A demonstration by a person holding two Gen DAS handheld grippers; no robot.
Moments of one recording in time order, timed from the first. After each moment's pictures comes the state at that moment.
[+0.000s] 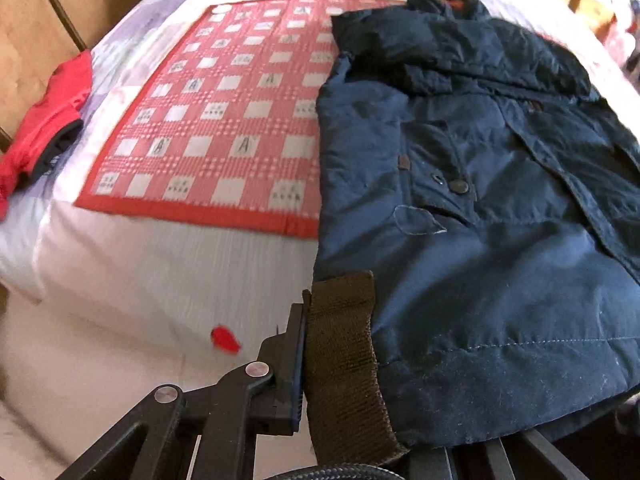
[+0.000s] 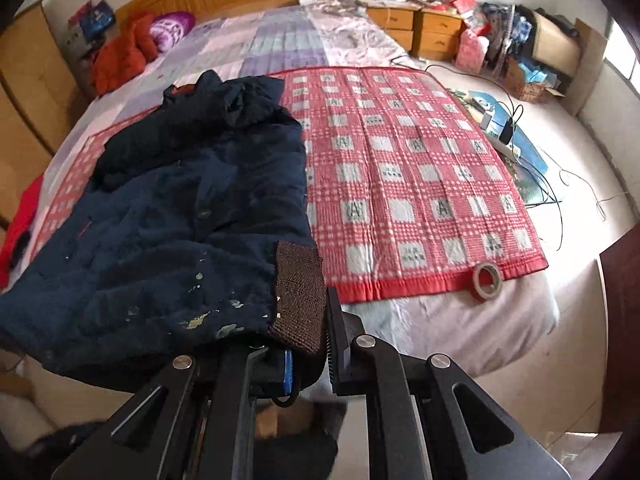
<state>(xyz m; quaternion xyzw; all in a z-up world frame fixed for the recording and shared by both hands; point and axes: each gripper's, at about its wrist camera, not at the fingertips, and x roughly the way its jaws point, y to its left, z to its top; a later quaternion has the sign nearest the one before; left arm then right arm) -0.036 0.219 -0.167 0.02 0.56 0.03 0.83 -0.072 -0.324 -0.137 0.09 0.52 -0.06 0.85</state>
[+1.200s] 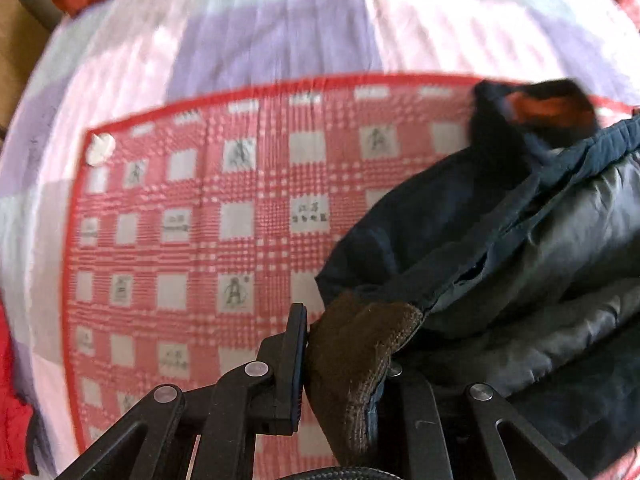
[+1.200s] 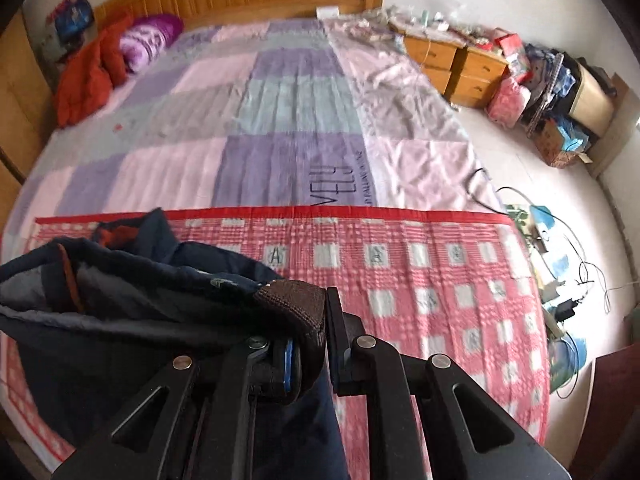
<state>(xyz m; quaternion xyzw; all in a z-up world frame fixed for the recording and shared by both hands) 0.518 0.205 -0.234 0.08 0.63 -0.02 0.77 0.504 -0.332 -0.165 0.03 0.53 -0.07 0.84</state>
